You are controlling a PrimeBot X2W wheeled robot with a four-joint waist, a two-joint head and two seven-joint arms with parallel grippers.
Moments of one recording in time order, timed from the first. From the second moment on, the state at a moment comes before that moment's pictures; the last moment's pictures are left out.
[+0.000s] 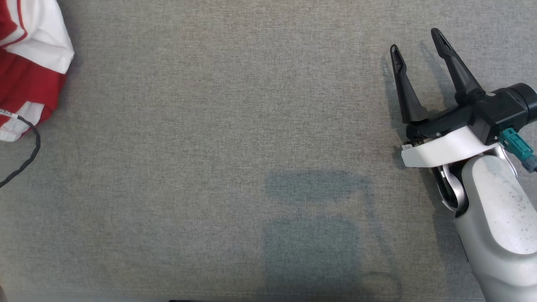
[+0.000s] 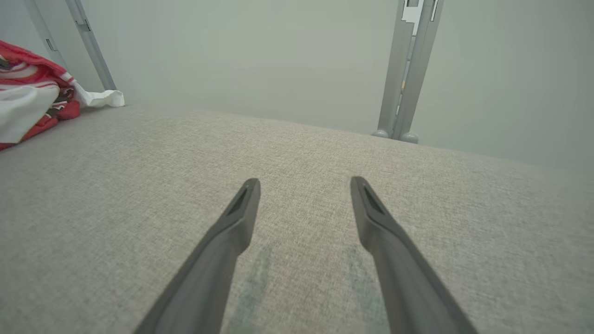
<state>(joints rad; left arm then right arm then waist) -0.97 0.42 0.06 0.45 -0.87 0.10 0.75 -0.50 -0.21 0.17 0.11 0.11 0.13 -0.26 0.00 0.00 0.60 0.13</state>
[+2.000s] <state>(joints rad) -0.64 0.09 -0.31 -0.34 -1.15 0.35 0.79 -0.29 -0.06 0.06 0.13 0.15 0.13 -0.26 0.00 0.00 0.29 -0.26</state>
